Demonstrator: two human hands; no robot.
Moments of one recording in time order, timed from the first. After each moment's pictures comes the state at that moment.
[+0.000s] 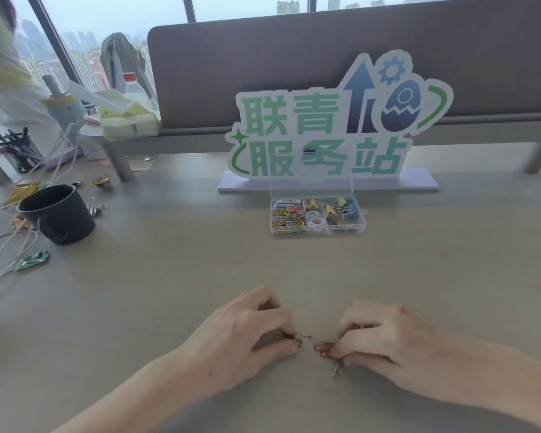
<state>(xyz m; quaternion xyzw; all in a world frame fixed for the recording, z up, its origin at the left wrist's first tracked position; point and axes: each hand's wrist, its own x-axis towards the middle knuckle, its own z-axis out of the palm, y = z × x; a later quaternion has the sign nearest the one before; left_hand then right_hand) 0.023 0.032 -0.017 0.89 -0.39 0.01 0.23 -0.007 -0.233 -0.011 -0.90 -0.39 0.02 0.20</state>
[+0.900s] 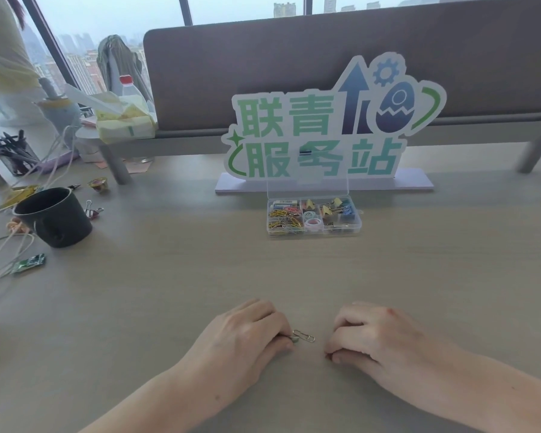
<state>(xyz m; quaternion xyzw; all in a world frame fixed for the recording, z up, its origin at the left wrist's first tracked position) 0.012 0.026 -0.022 0.90 -0.39 0.07 0.20 -0.016 -0.219 -0.012 -0.93 -0.32 0.00 0.16</state>
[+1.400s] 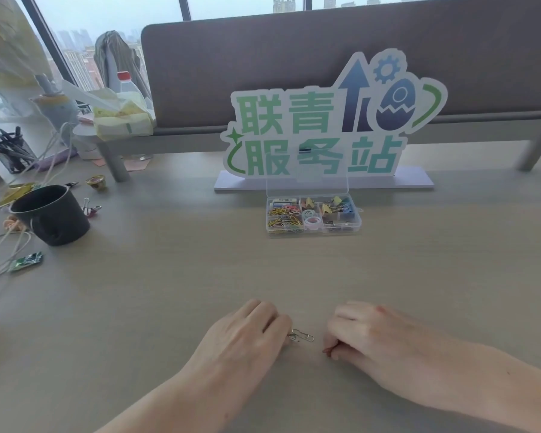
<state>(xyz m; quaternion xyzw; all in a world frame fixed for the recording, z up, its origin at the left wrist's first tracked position) 0.004 0.020 -0.024 0.91 -0.39 0.13 0.09 -0.011 -0.214 -0.006 -0.92 -0.34 0.04 0.18</state>
